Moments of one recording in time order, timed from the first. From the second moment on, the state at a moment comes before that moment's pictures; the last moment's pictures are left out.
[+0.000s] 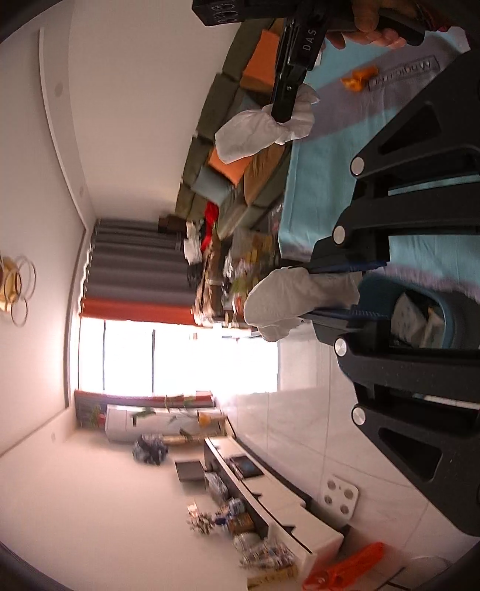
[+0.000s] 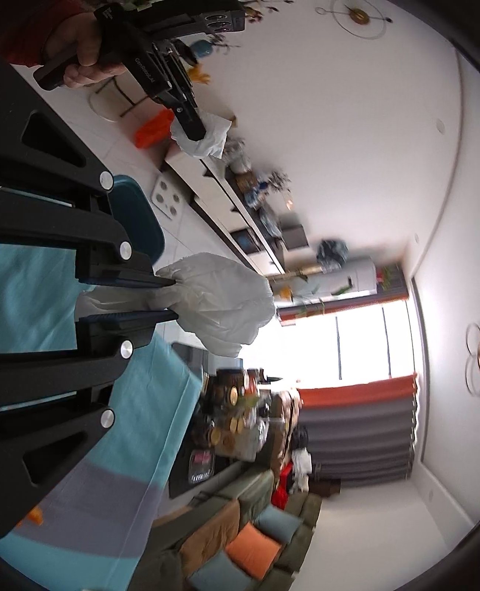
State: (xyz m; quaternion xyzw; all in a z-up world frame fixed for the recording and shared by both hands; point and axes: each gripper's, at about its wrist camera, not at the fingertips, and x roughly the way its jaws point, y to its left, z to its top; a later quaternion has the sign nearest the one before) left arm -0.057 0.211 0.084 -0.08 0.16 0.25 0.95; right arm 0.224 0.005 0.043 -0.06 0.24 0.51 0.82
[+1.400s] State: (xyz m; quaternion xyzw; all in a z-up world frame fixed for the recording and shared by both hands) left arm 0.052 0.353 -0.150 -0.21 0.35 0.26 0.88; right arm 0.204 0.234 -0.105 -0.27 0.43 0.52 0.68
